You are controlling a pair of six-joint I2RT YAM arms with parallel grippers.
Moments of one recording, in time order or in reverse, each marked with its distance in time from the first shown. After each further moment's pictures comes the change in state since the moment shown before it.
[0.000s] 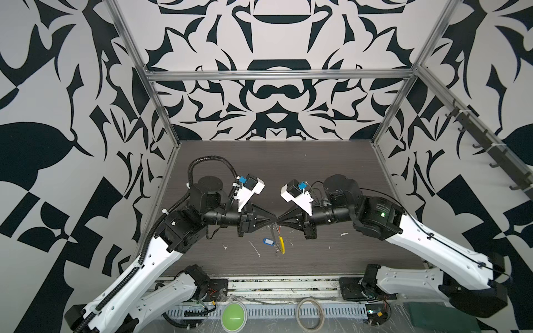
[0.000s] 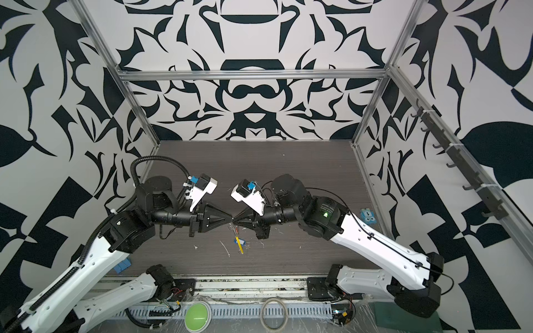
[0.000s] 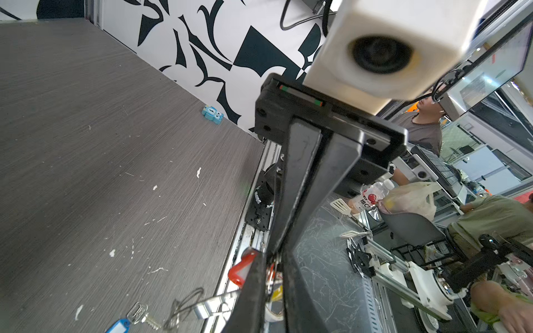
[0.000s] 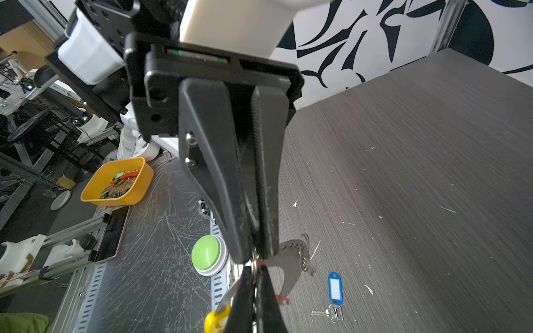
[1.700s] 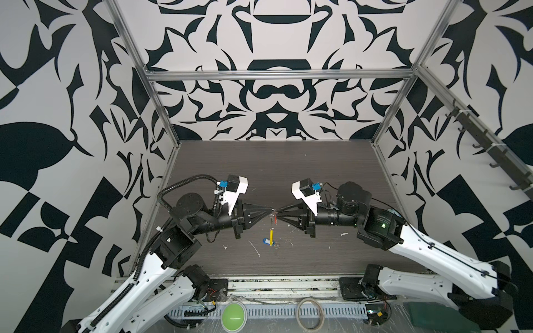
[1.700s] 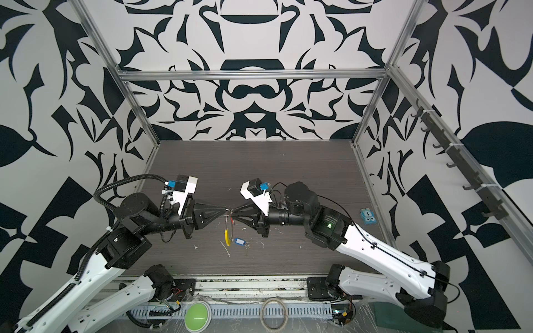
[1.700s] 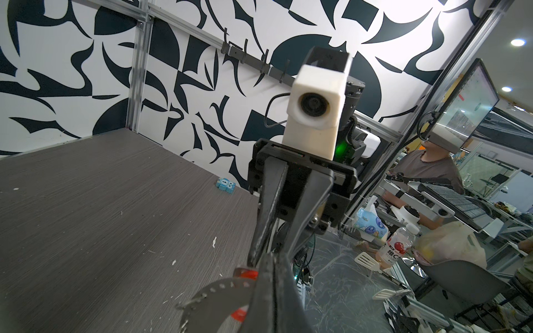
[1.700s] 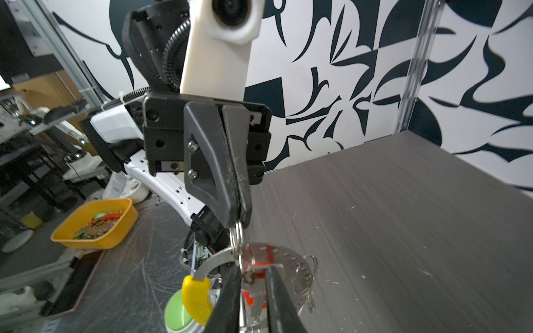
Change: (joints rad) left arm -0.014 -0.174 -0.200 0.427 -0.139 -0.122; right arm -0.006 -0.121 -0.220 0.388 0.033 0.032
